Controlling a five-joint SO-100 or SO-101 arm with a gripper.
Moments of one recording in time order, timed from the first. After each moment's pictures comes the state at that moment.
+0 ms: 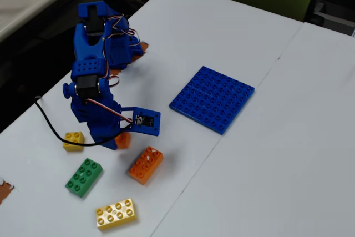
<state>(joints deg) 47.9 52.4 50.5 83.5 -173.7</state>
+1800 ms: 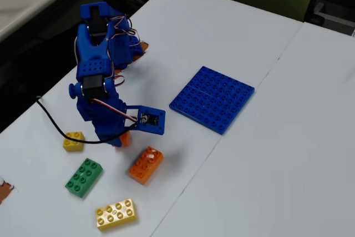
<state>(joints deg) 45.2 53.5 48.1 88.2 -169.0</state>
